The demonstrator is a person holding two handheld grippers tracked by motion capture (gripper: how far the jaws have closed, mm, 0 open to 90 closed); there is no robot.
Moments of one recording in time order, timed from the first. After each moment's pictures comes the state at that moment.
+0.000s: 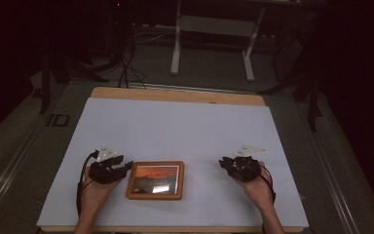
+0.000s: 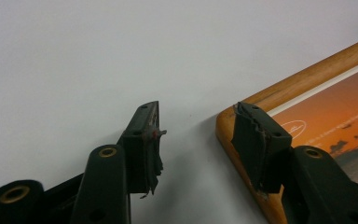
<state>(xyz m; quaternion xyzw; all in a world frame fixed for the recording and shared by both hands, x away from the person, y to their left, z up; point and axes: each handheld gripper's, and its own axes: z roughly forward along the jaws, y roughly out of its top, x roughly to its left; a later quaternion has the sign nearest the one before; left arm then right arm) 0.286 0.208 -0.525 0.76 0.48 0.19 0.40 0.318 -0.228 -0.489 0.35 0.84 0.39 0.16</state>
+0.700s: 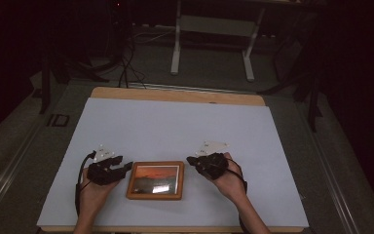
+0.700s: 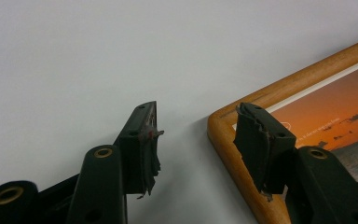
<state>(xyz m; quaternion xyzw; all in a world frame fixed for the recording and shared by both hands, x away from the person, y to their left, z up) 0.281 0.210 -0.521 0.75 0.48 0.18 0.41 0.313 -0.130 -0.467 0.23 0.88 0.39 0.14</state>
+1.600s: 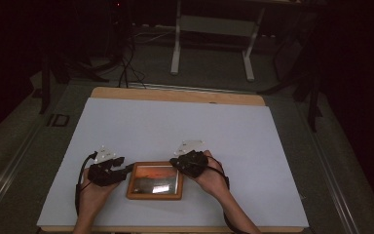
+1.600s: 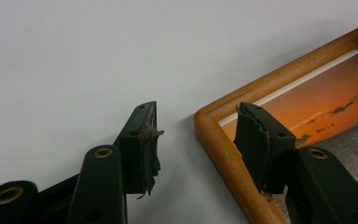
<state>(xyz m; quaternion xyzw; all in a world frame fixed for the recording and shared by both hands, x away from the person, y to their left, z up) 0.278 0.207 -0.519 0.76 0.47 0.17 0.41 0.324 -0.084 -0.479 0.20 0.90 0.37 0.11</state>
